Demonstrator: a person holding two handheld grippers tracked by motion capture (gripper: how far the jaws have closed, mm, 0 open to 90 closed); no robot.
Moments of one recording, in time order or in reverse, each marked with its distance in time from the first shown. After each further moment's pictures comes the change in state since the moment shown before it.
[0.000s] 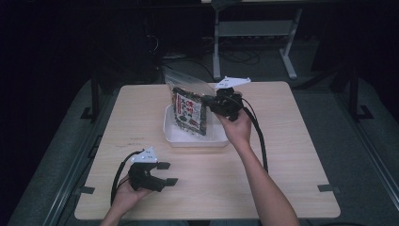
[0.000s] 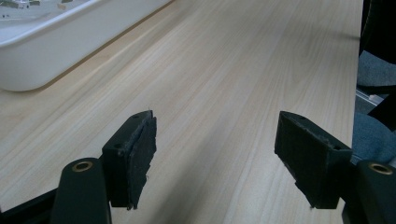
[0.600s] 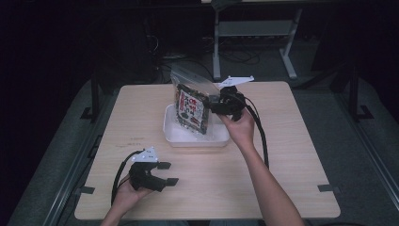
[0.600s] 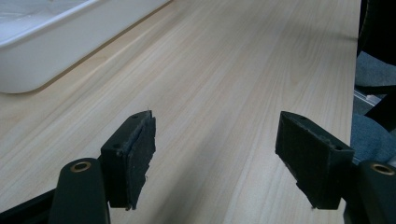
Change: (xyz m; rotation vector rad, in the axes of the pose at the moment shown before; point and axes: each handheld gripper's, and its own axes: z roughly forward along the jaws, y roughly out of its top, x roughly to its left) left arm 0.000 0.001 0.002 0.000 -0.009 0.000; right arm -0.012 -0.005 0.001 0.050 0.034 0.054
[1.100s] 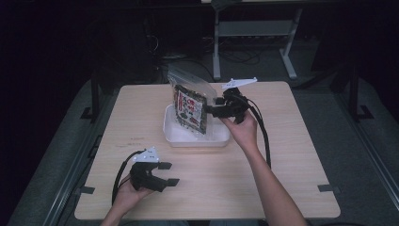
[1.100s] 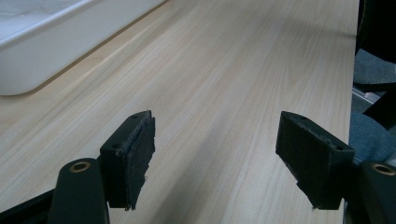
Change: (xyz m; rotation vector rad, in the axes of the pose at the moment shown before) left arm -0.002 0.002 0.001 0.010 0.000 0.007; right arm -0.007 -0.009 -0.003 0.025 0.045 0.047
